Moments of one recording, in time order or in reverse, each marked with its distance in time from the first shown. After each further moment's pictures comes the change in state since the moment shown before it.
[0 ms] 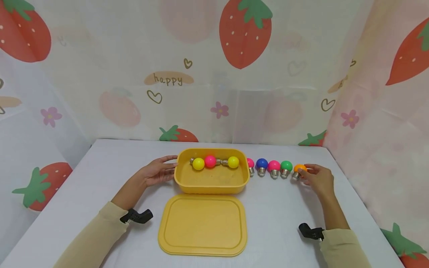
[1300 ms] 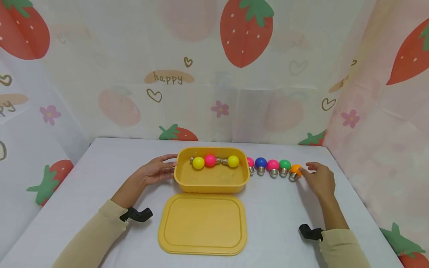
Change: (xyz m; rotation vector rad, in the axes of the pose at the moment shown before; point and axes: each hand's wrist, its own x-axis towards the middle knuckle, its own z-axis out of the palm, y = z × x) left_hand -0.003 0.004 0.001 0.004 -0.016 -0.011; right_hand -0.004 -0.003 -0.002 -0.373 0.087 -0.155
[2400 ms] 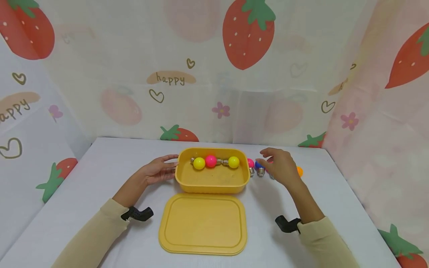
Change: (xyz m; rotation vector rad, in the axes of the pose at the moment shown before) left_hand -0.001 0.000 0.000 -0.008 -0.012 0.004; right_hand -0.018 -0.145 0.003 0.043 -0.182 -0.311
